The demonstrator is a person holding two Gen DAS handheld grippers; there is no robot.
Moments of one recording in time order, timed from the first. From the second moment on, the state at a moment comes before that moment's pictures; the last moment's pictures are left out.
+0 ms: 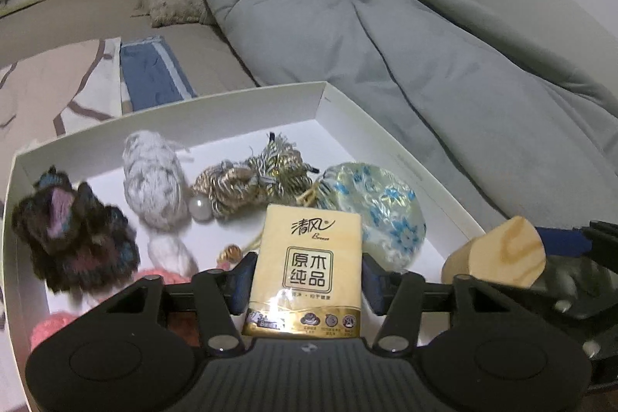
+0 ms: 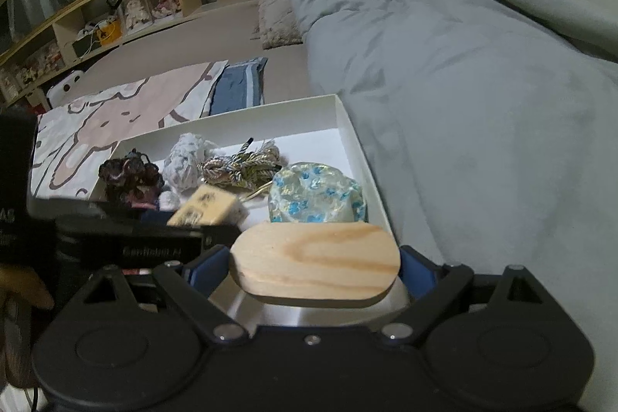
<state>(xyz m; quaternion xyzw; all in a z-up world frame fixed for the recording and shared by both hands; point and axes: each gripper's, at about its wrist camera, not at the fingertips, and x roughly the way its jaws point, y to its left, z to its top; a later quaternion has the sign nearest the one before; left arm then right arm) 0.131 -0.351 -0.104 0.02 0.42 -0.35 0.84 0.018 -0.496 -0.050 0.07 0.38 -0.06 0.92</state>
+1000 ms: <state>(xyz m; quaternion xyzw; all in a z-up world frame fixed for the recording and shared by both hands) 0.110 -0.309 -0.044 0.04 0.41 -0.35 0.84 0.005 -0.461 -0.033 0.05 0.40 -0.06 0.91</state>
